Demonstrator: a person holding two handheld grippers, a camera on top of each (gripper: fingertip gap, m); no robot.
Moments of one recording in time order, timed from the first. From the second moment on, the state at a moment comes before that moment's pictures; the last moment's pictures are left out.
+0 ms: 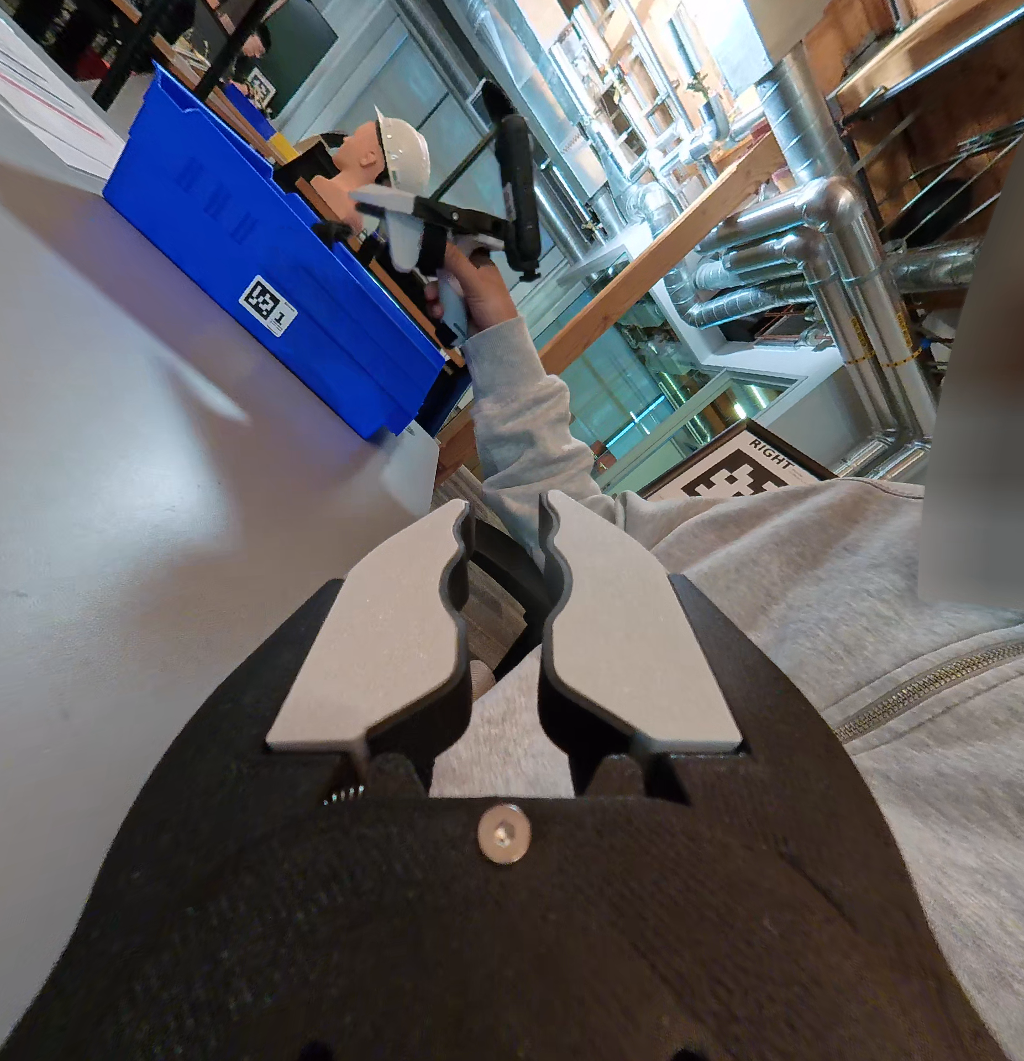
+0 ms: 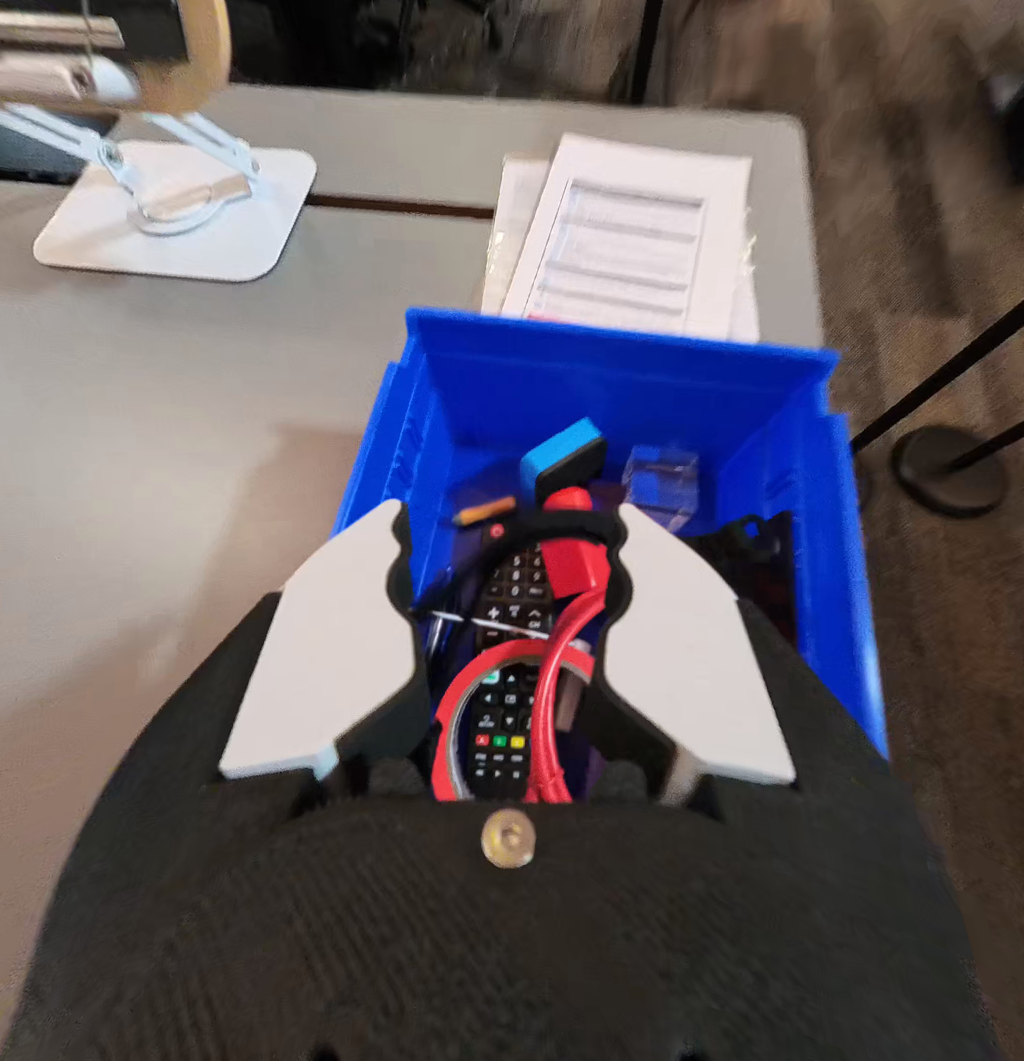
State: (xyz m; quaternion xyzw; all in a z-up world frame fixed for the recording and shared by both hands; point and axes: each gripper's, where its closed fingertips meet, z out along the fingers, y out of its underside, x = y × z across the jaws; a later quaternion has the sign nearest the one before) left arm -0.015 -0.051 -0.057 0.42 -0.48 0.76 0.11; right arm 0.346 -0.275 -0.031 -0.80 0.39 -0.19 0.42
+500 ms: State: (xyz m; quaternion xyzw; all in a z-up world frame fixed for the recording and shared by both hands) left arm -0.016 -0.047 -0.058 0.41 -0.50 0.76 0.08; right arm 0.204 -0.142 0.067 -0.72 0.16 -0.02 0.67
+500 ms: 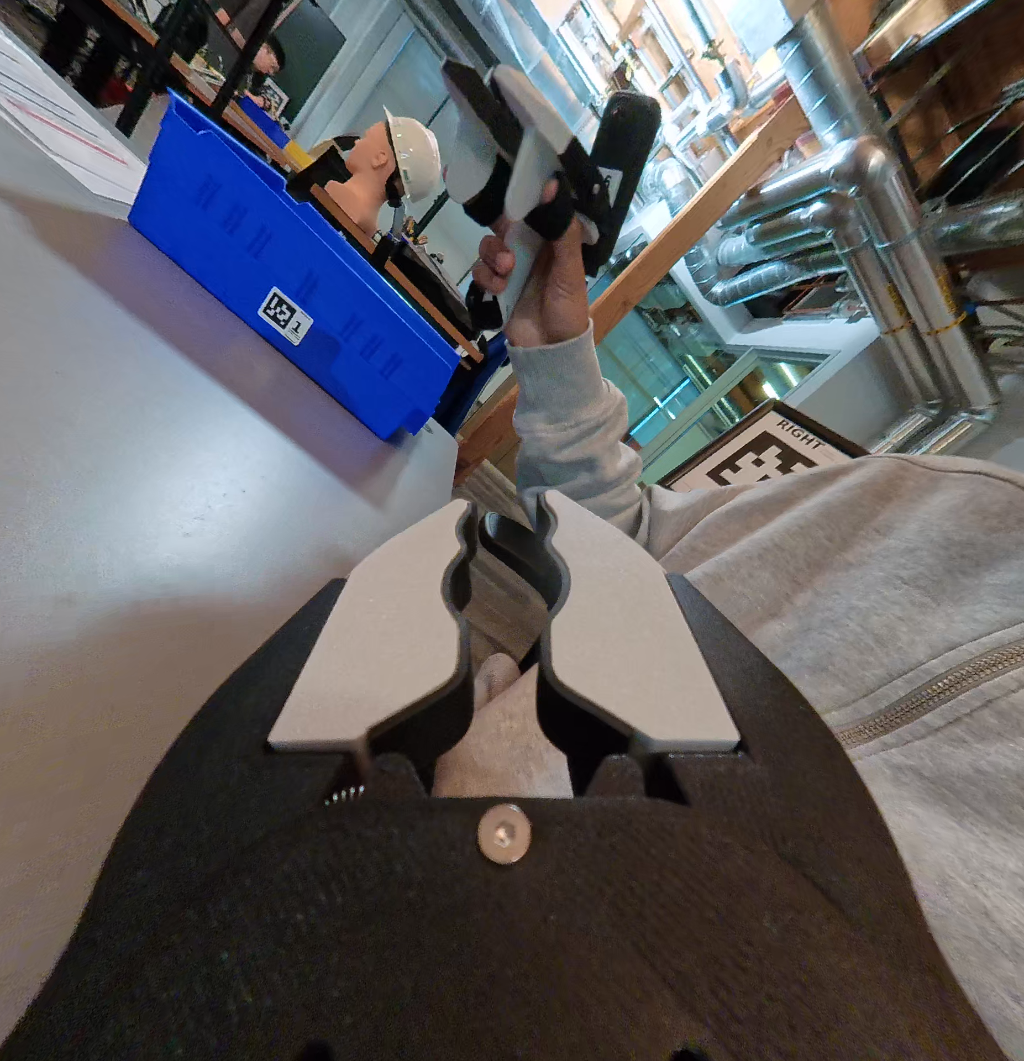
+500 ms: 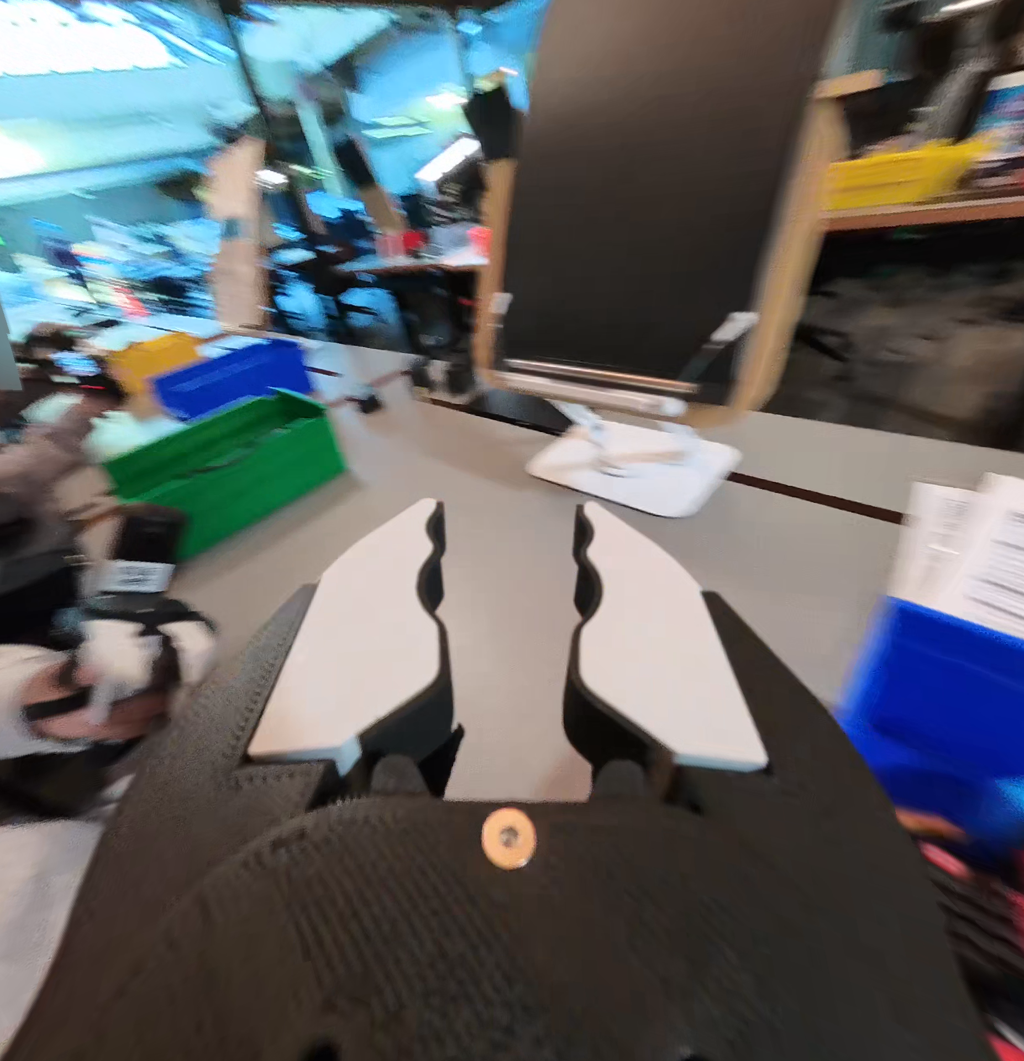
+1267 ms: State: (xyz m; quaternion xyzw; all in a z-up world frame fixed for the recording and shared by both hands) left arm -0.083 0.267 0.025 0.60 -0.45 0.53 -0.40; right arm 0.038 -0.018 -0.105 -0.83 -0.03 0.10 0.55
